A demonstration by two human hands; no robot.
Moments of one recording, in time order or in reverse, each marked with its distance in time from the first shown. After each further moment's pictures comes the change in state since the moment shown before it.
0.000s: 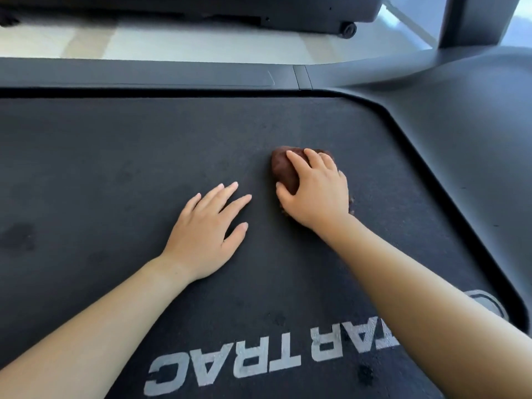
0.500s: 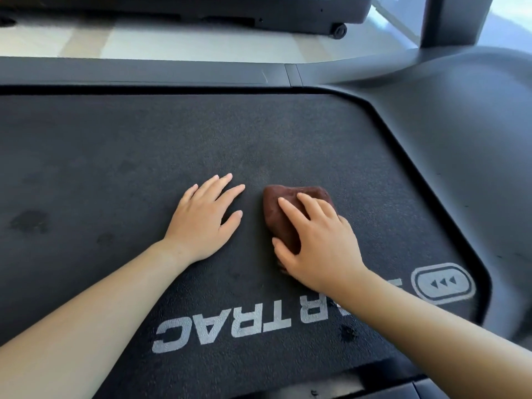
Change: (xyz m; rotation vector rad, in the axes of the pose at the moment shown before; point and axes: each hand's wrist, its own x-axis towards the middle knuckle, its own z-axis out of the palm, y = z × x) left_hand -0.008 0.002 -0.001 0.017 0.023 -0.009; right_hand -0.115 -0.007 -0.034 -0.051 -0.071 -0.124
